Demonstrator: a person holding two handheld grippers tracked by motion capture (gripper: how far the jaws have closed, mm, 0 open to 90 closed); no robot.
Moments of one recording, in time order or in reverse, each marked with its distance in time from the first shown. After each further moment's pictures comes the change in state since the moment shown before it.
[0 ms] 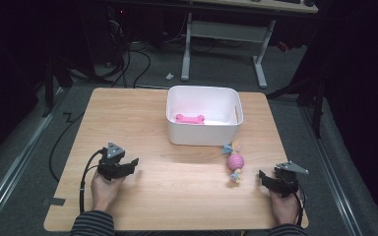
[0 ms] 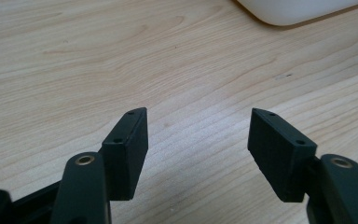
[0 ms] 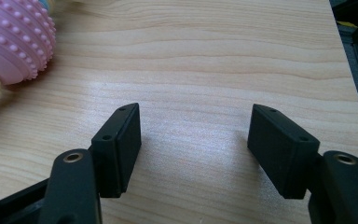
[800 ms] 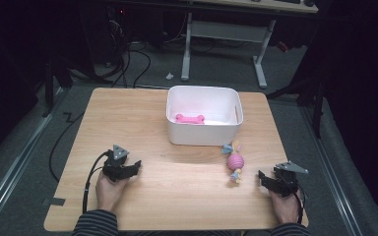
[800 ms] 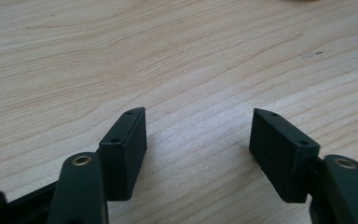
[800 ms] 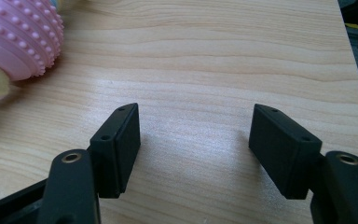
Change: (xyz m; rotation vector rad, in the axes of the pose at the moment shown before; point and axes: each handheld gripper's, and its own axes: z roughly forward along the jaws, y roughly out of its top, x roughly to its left) left arm -0.004 -0.010 0.022 0.032 0.028 0.009; right arm 0.000 0.000 0.000 0.003 0.024 -0.020
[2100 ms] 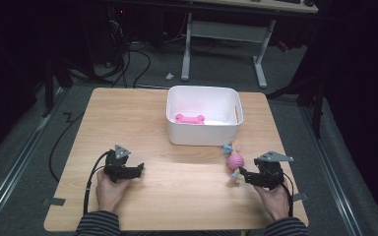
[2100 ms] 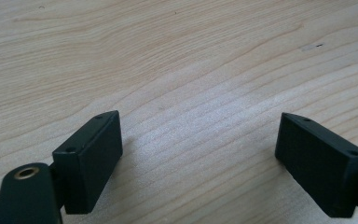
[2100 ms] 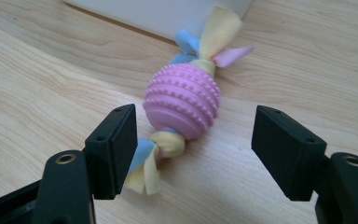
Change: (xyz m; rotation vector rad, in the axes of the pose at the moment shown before) left arm -0.002 0.001 0.003 0.035 -0.006 0.006; right arm 0.064 0.056 -0.030 0.000 0.191 -0.165
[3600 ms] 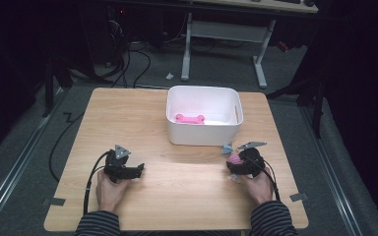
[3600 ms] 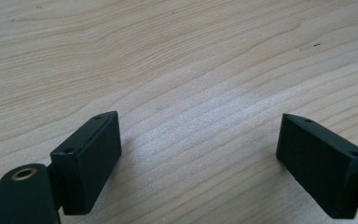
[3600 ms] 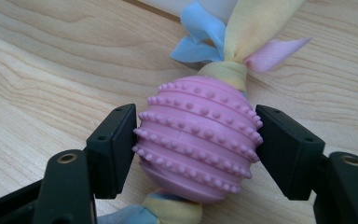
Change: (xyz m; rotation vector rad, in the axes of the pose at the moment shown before) left arm 0.000 0.000 0.000 -0.002 -0.007 0.002; right arm 0.005 0.023 0.063 0.183 -0.005 -0.005
